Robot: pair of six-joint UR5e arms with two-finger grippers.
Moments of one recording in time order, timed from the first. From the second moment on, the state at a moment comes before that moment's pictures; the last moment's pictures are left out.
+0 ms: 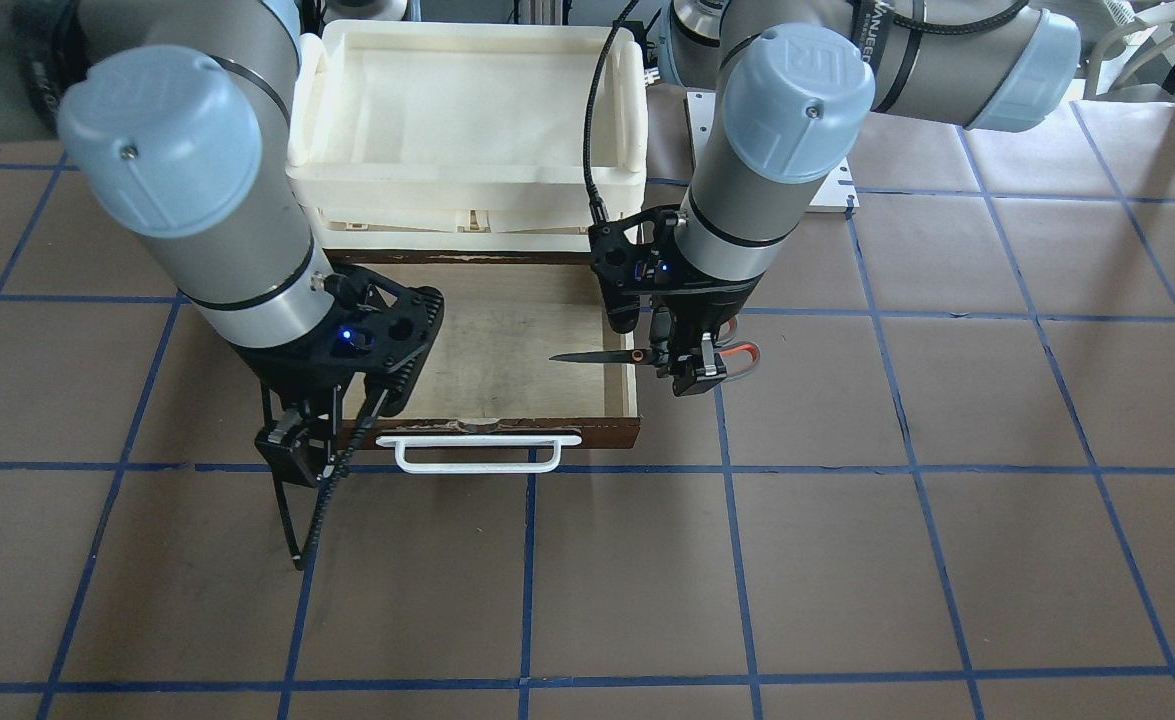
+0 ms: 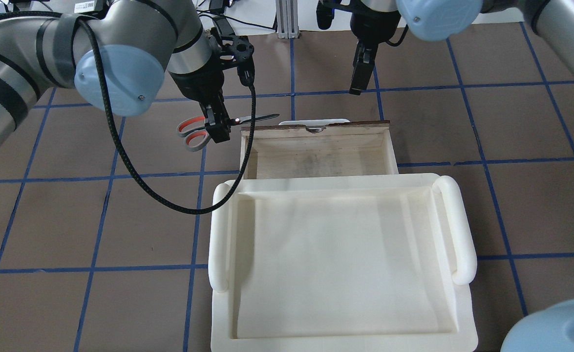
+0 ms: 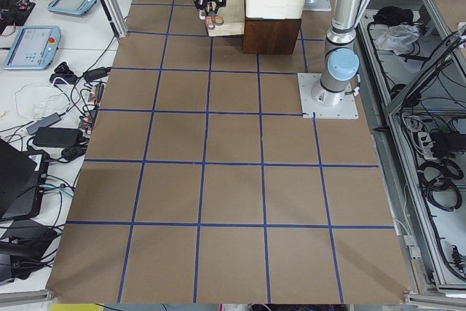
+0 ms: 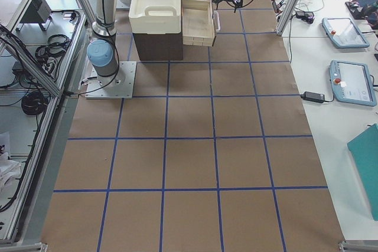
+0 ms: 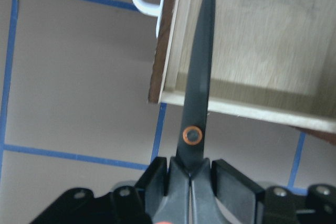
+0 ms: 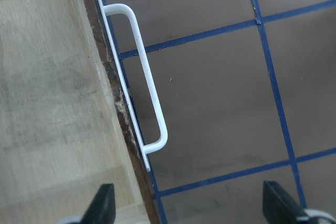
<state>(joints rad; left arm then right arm) -1.76 -1.78 -1.54 -1.40 1.49 1.18 1.69 -1.26 1.30 -1.65 -1.49 -1.14</state>
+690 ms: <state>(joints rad) -1.94 -1.83 -1.55 -1.29 1.49 0.94 1.62 -1.43 1.31 -1.52 -1.50 -0.54</state>
